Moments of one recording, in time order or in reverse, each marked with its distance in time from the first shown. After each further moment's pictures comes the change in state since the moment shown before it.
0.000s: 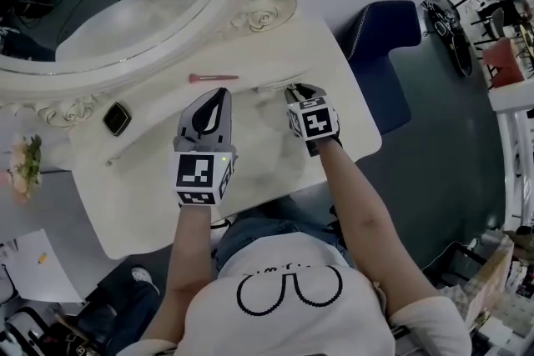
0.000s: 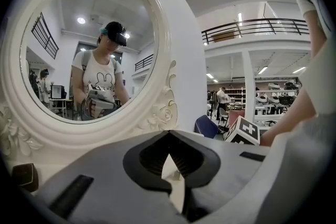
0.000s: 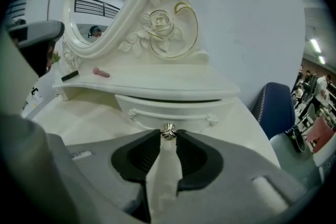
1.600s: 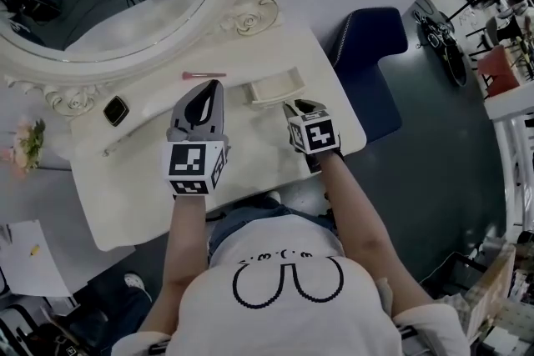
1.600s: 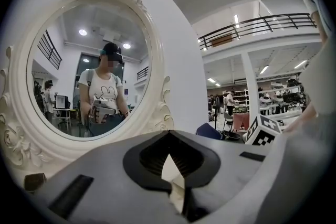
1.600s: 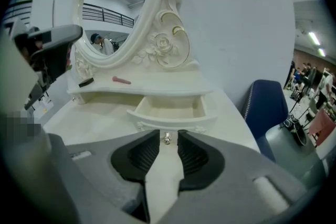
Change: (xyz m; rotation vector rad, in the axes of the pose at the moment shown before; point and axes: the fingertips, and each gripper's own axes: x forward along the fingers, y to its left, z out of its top) left arm -0.026 -0.033 0.039 0.040 -0.086 0.045; right arm -0.083 0.005 -0.024 0.038 -0.010 0.042
